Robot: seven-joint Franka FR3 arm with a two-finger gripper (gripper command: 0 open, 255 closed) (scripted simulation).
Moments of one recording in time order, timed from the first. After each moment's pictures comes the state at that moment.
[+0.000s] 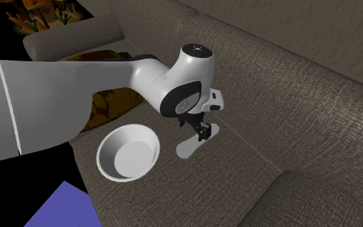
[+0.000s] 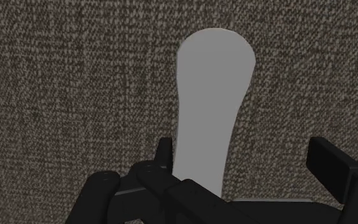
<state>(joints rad) -0.19 0.27 -0.19 -1.80 0.06 2.08 -0.07</state>
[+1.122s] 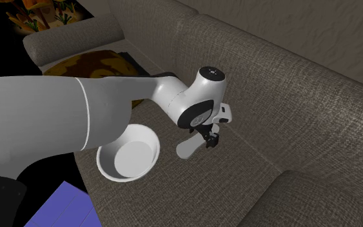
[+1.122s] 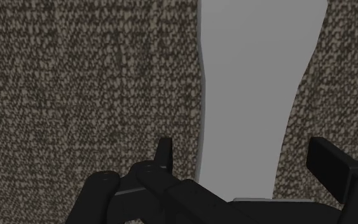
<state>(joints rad) -0.23 0.45 -0.19 -1.71 0.12 2.15 -0.09</state>
